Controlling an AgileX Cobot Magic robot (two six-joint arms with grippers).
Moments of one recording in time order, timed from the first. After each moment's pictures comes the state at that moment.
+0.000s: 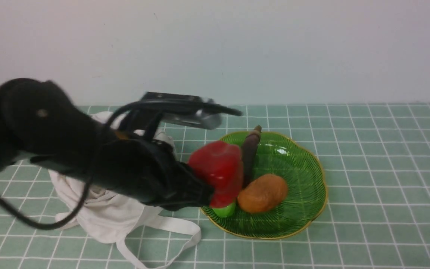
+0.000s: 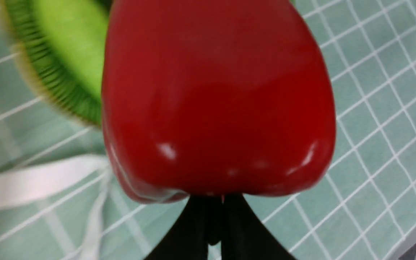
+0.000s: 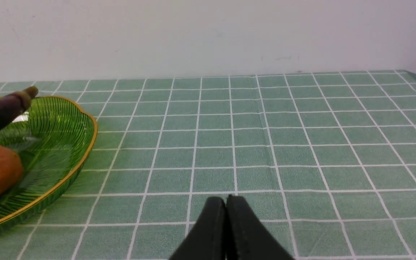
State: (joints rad) right arm -0.04 -0.01 0.02 -0.06 0.38 0.07; left arm -0.54 1.46 -1.04 -0.54 0.73 0.30
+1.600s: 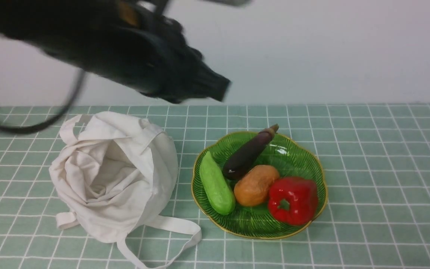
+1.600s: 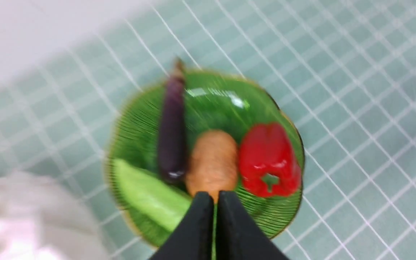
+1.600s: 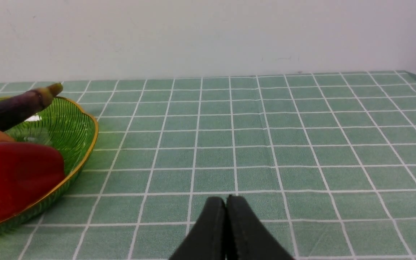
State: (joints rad) right arm -0.04 -0.01 0.02 -0.06 0.38 0.07; left arm -0.58 1.33 -1.40 -0.10 0.85 0.03
